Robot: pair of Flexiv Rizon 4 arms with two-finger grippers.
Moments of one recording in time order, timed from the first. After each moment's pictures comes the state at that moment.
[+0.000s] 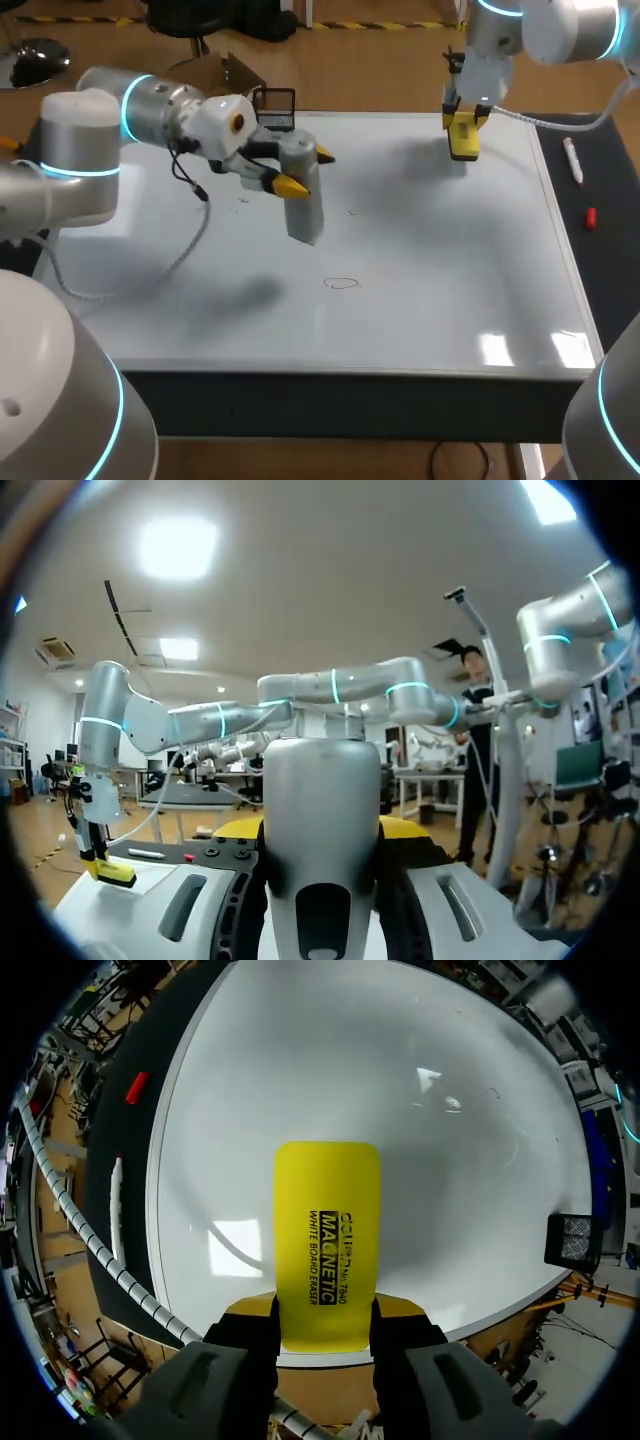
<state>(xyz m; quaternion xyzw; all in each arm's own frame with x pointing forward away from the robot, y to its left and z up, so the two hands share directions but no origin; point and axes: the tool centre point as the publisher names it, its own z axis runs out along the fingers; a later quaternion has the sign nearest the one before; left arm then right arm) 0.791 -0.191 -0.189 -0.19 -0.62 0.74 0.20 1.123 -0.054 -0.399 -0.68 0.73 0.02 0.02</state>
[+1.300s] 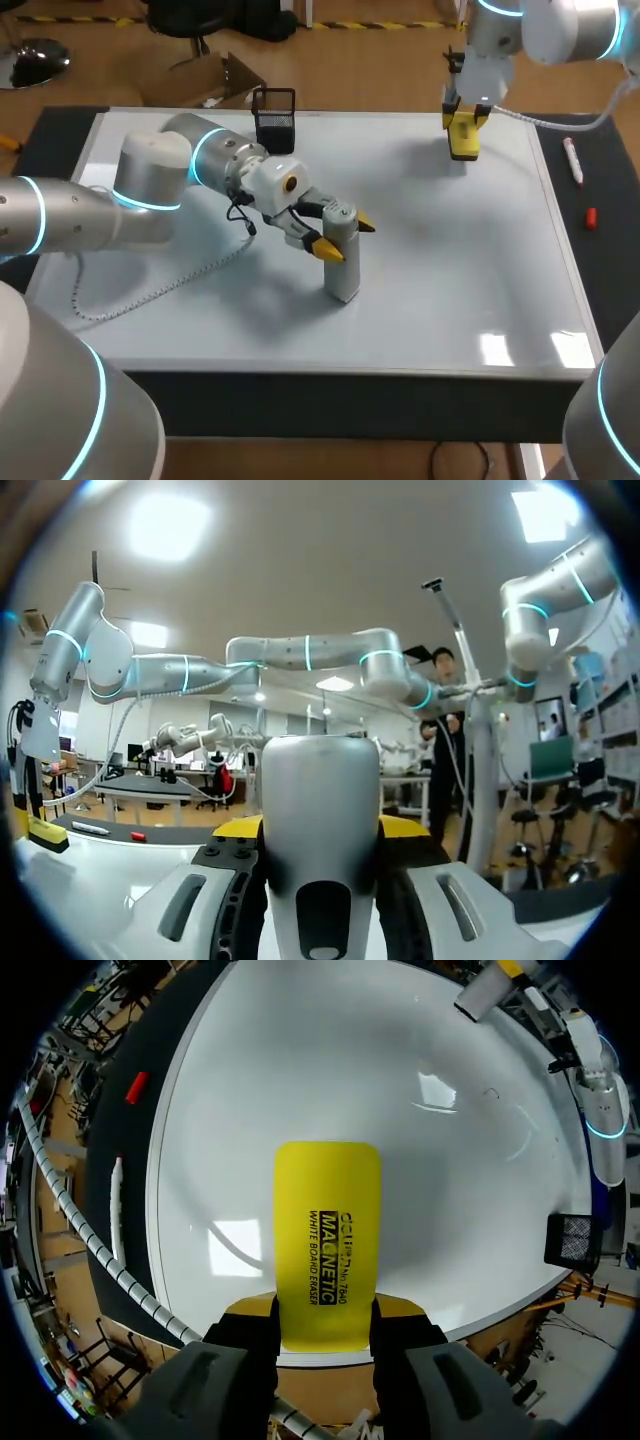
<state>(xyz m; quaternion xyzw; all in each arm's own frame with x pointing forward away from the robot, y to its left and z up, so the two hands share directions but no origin) 0.753 -0.242 -0.281 -0.24 -0.59 0.72 0.27 1.123 -0.054 -0.399 -0.68 0.73 0.02 0.02</state>
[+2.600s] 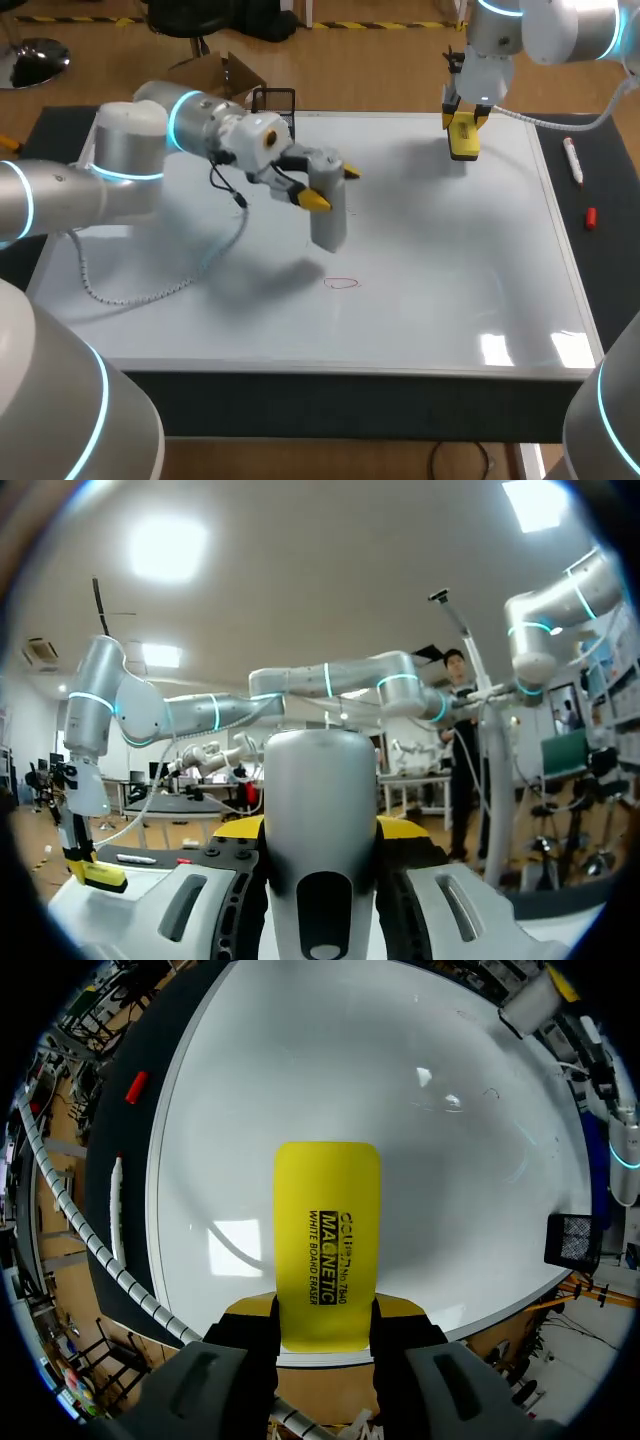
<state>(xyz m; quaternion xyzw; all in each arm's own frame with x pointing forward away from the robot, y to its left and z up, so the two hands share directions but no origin) 0.820 -0.215 -0.227 -0.22 -0.58 0.75 0.22 1.123 -0.054 -0.399 -0.68 0.73 0.02 0.02</state>
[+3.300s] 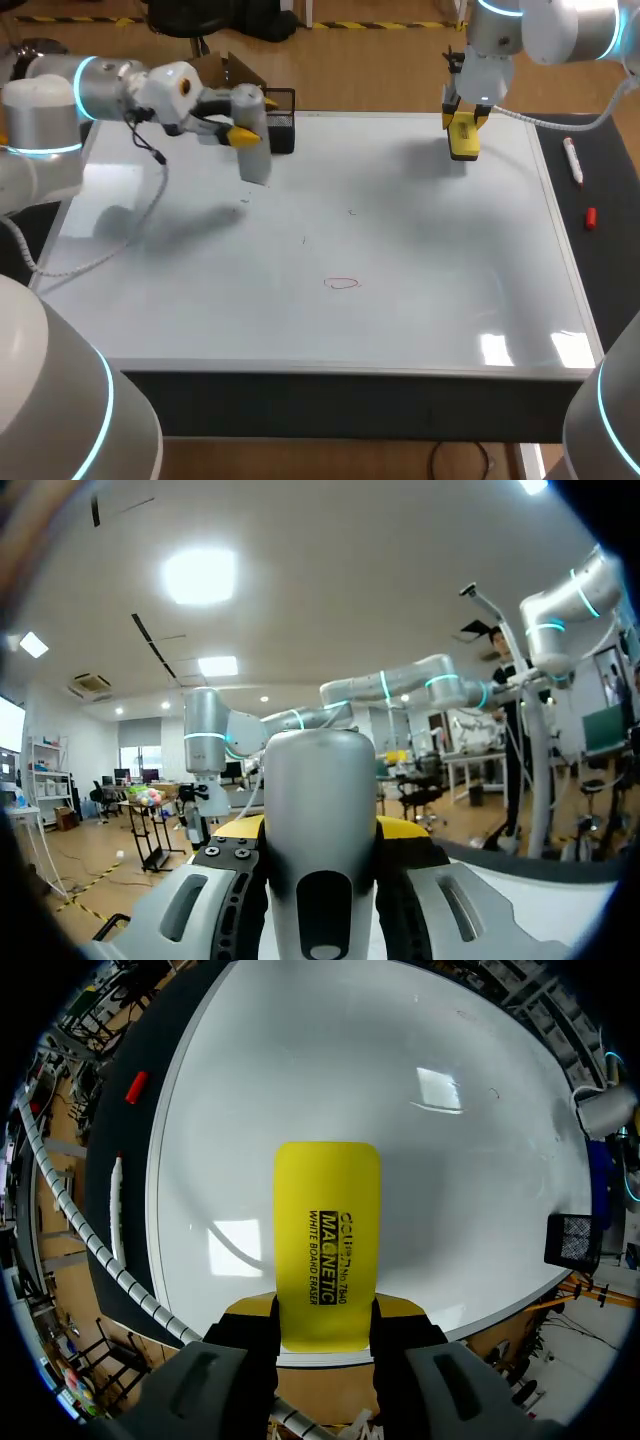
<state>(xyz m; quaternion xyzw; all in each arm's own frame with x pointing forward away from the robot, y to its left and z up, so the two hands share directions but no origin) 0.947 -0.099 -0.213 -0.15 -0.63 0.76 0.08 1.123 -0.054 -0.399 -0.68 0.73 0.02 0.02</state>
